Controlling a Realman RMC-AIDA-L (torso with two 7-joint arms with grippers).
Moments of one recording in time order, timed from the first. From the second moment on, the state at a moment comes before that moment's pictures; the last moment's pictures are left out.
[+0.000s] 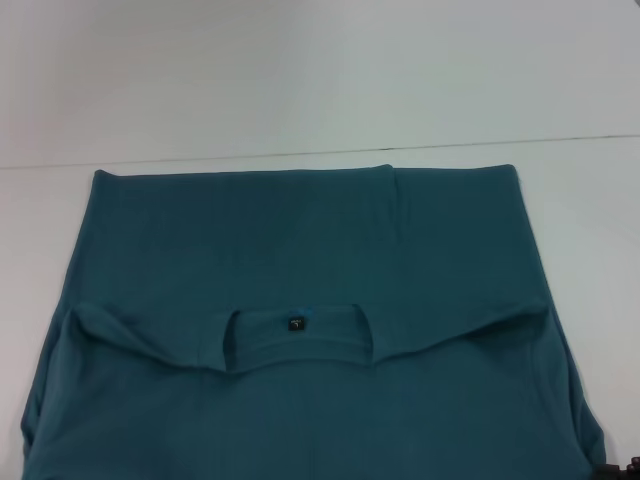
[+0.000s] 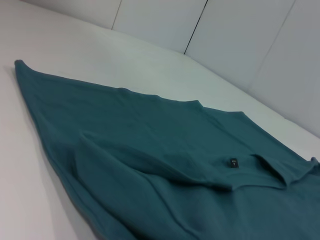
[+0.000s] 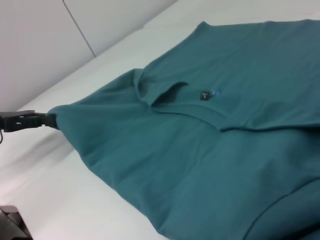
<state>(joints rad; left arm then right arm) -0.12 -2.18 0.17 0.71 2.21 1.68 -1.22 0.15 2.09 -0.51 -0.92 -2.22 -1.82 1.45</state>
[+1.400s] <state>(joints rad) -0.09 -2.17 0.09 0.73 2.28 1.73 -1.22 0.14 2.09 -0.44 -0.90 -2.29 -1.85 1.41</state>
